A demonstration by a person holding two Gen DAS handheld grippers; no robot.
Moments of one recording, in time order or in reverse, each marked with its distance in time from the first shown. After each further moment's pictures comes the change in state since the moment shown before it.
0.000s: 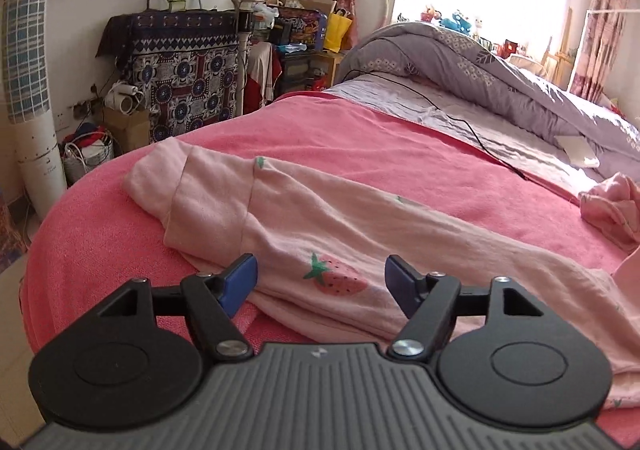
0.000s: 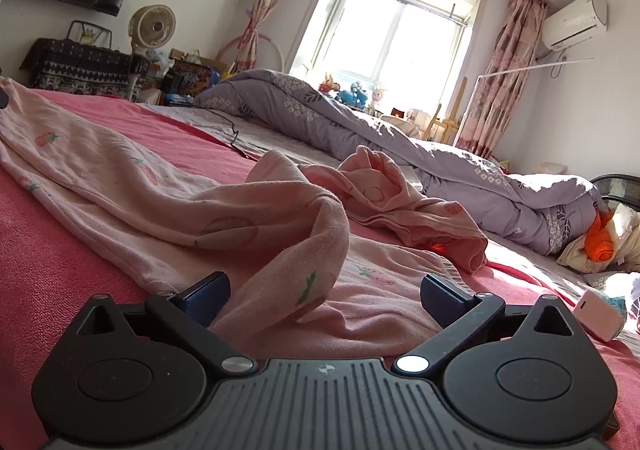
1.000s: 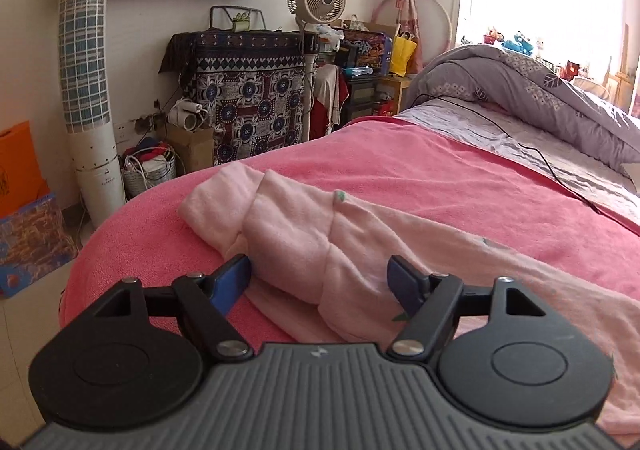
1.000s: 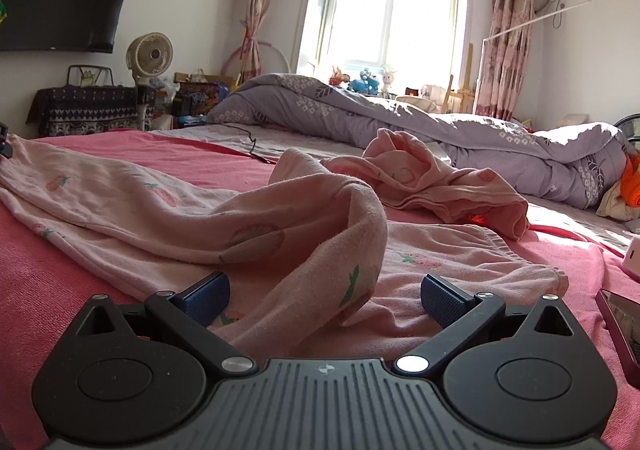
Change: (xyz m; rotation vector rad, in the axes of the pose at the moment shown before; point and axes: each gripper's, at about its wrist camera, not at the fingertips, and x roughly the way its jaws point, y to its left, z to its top) left arm 0.022 -0.001 0.008 0.018 -0.082 0.226; right arm 0.012 0.000 0.001 0.164 0.030 0.103
